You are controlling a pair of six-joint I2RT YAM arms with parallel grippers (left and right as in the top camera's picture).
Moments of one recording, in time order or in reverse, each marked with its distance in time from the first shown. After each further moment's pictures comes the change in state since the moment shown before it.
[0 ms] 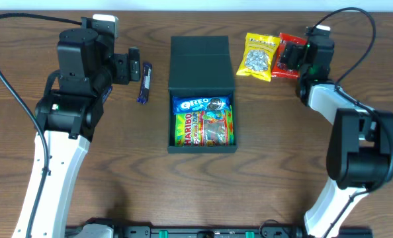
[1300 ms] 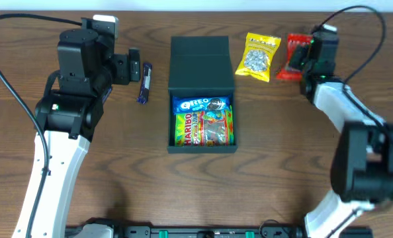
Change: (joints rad) left arm 0.000 0.000 0.000 -0.004 0.000 0.000; right arm 0.001 -0.183 0.024 -0.275 -0.007 0.114
